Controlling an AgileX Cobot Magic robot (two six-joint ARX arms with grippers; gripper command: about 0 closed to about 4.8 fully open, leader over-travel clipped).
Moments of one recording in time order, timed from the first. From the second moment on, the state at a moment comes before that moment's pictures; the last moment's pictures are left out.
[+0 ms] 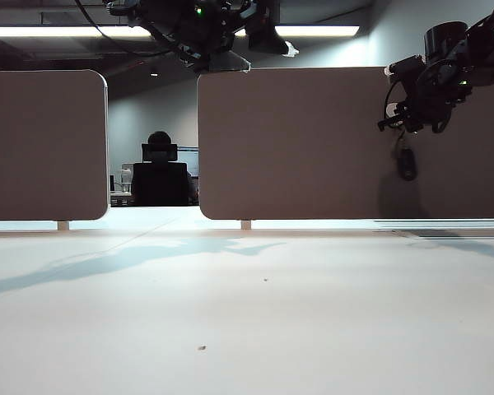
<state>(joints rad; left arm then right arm) -0.46 1.89 1.62 0.20 0.38 0.07 -0.02 2.41 2.25 0.08 0.05 -0.33</state>
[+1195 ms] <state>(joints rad) -0.46 1.89 1.62 0.12 0.38 0.07 -0.03 2.46 2.26 0.10 0.00 -0.34</state>
